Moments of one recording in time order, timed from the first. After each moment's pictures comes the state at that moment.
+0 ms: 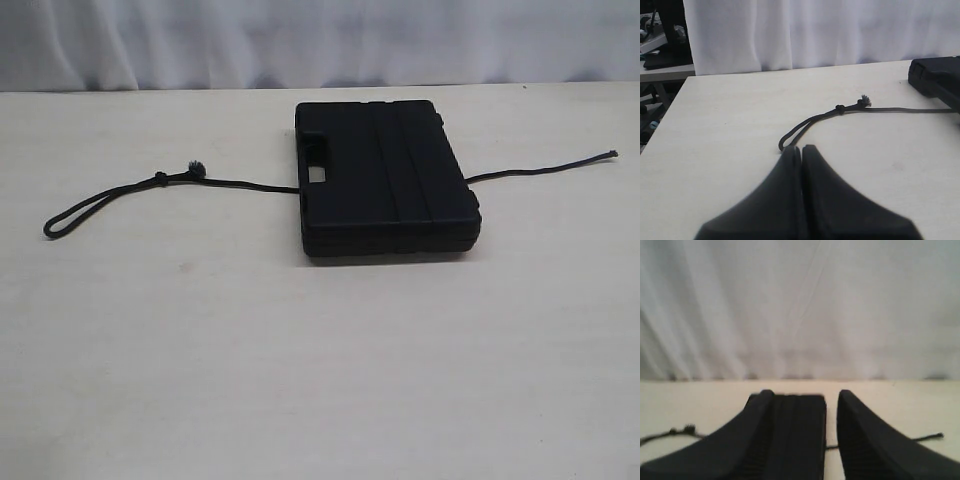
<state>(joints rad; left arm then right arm) -0.05 0.00 0.00 0.05 0.32 -0.06 0.09 0.70 -1.01 0.11 0.65 0.03</state>
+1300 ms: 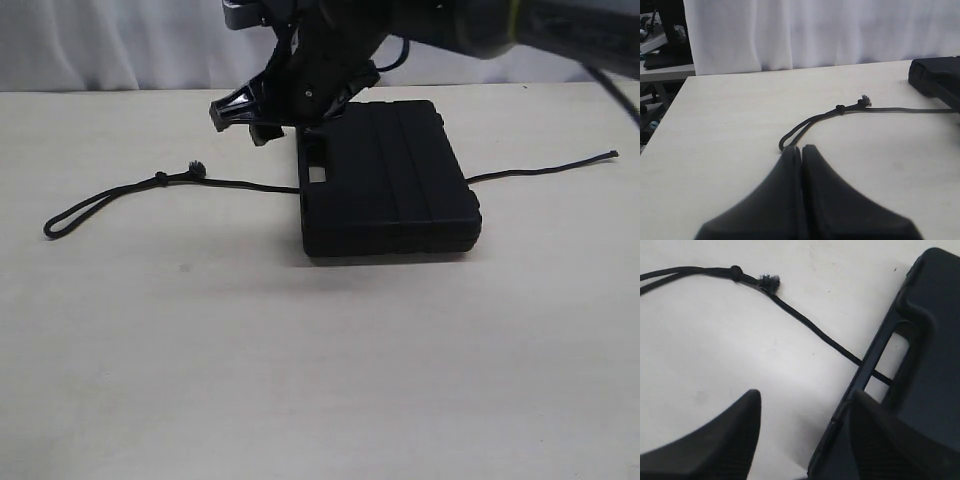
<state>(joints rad) -0.05 0.00 0.00 0.05 0.32 -0.06 0.61 2.05 -1.79 -0.05 0.82 0.18</state>
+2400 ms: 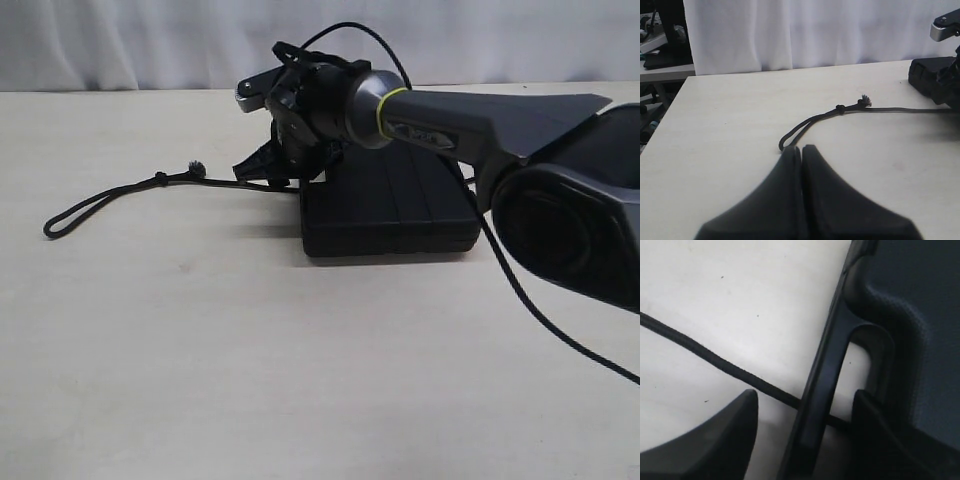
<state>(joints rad) -0.05 0.00 0.00 0.05 0.32 -0.06 0.61 2.41 -1.97 -0.45 0.76 0.53</state>
